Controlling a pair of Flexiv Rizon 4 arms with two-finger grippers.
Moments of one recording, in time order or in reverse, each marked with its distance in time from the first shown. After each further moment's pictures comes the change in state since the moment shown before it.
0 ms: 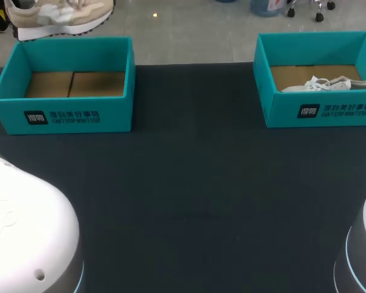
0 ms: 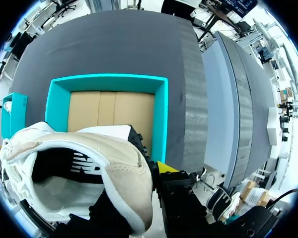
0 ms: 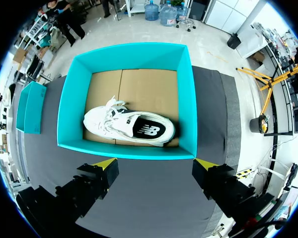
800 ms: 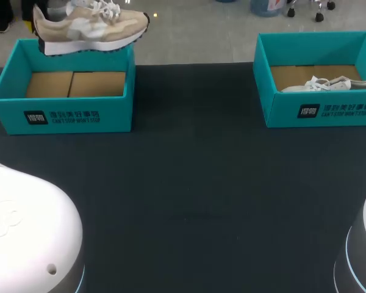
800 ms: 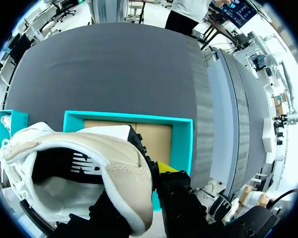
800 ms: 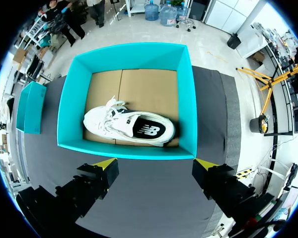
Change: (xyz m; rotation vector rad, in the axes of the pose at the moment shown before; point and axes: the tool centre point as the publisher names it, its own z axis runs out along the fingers) left arm -0.088 -0.092 -0.014 0.072 0.063 0.004; right arm 0.000 0.000 0.000 0.000 0.000 0.000
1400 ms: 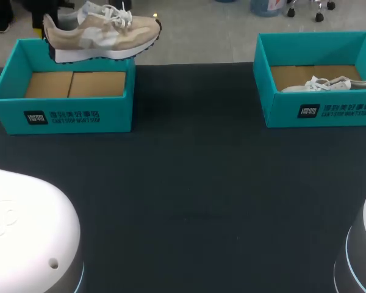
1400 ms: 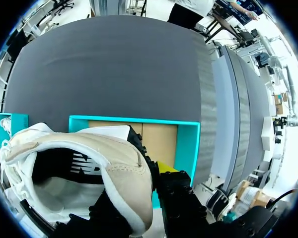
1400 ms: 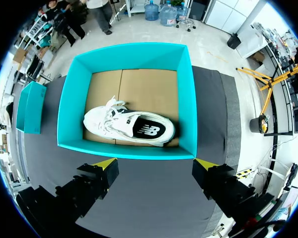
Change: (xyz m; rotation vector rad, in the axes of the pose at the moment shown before) left arm -0.023 -0.025 -0.002 -0.099 0.008 -0.004; right arm 0.000 0.000 0.000 0.000 0.000 0.000
